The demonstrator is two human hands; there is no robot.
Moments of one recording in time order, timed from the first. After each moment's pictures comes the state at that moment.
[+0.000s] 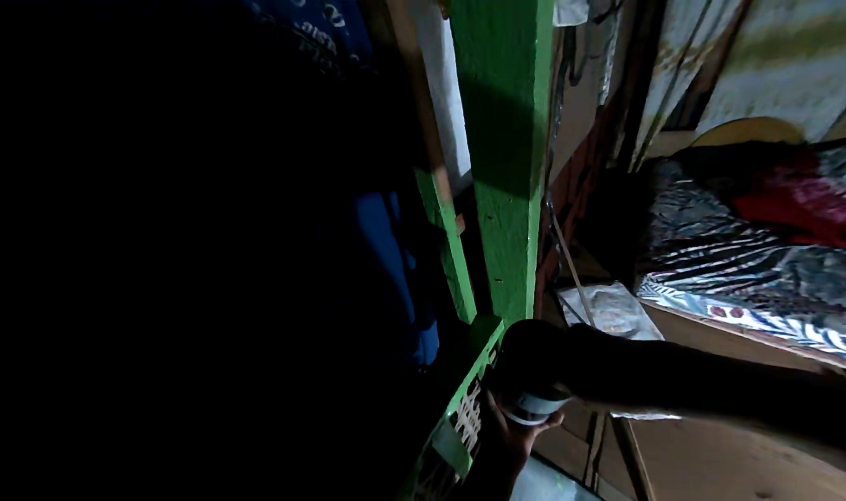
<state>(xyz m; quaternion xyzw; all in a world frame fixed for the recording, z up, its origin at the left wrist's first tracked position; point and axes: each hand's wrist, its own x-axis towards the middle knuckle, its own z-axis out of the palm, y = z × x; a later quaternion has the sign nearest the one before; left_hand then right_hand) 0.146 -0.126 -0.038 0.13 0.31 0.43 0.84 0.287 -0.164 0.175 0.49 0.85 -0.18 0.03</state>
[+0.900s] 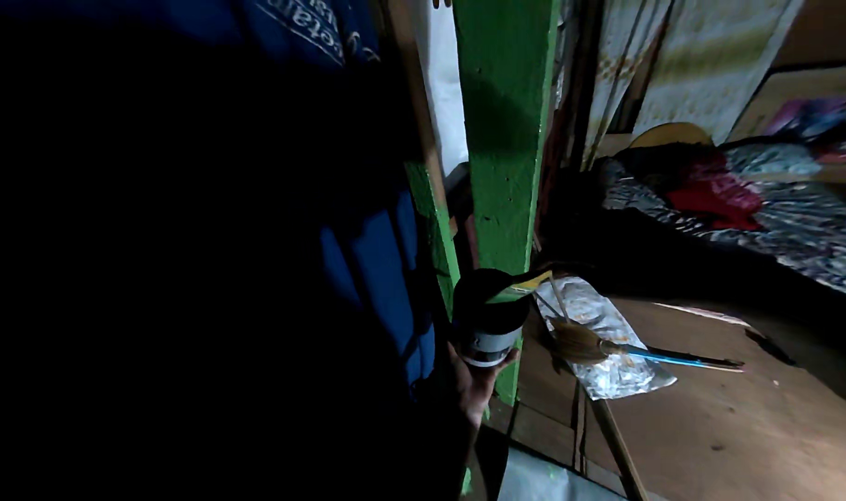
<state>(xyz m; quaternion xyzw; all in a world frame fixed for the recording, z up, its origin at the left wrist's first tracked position) 0.111 -0.031 0.007 0.16 0.24 0.45 0.84 0.370 -0.061 0.147 0.42 0.86 0.23 -0.18</state>
